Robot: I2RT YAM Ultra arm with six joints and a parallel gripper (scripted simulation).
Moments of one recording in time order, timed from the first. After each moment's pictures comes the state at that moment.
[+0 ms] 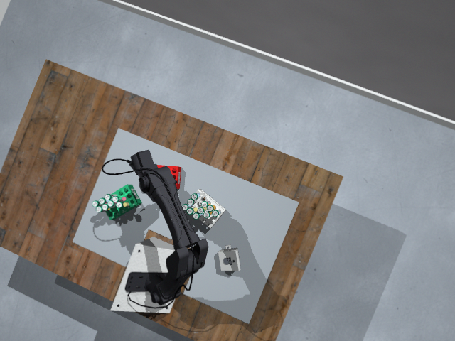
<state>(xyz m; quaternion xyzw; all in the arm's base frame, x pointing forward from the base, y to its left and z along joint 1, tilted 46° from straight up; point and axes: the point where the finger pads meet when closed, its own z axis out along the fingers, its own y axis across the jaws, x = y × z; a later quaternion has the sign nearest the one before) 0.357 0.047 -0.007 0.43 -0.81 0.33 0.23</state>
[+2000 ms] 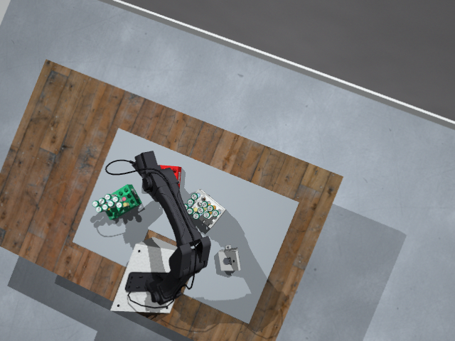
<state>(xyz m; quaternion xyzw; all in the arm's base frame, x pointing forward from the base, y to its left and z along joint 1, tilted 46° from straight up) 0.354 0.028 -0.025 0.43 -0.81 0.33 0.23</state>
